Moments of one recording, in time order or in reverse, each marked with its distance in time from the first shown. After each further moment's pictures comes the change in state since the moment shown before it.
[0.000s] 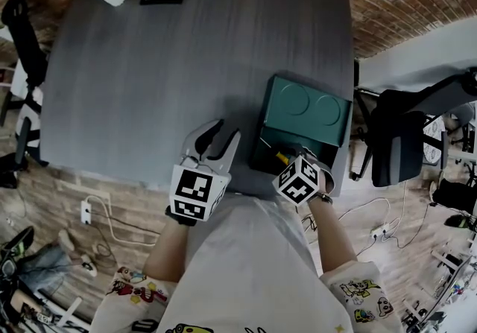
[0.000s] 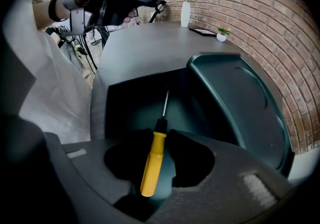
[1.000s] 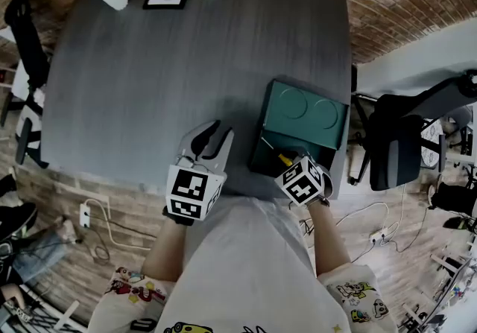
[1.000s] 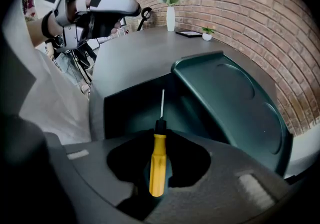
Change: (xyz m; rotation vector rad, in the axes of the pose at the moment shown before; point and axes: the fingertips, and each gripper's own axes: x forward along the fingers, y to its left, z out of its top) left arm -0.005 0.011 0.005 -0.004 -0.014 0.027; right arm -0.010 -0.012 0.004 0.141 -0.057 -0.016
